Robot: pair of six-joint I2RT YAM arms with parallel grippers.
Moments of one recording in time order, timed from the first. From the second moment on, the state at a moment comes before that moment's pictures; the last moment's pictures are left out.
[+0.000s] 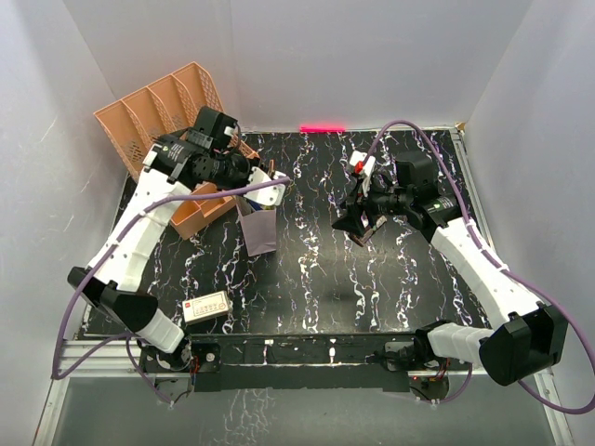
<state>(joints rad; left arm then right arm) -0.51 1.55 1.90 -1.29 0.31 1.48 0.32 1.20 1.12 -0.50 -0.80 -0.37</state>
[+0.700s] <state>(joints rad) -0.51 1.65 1.86 -1.28 0.36 1.61 0.30 1.20 1.11 -0.50 -0.80 -0.37</state>
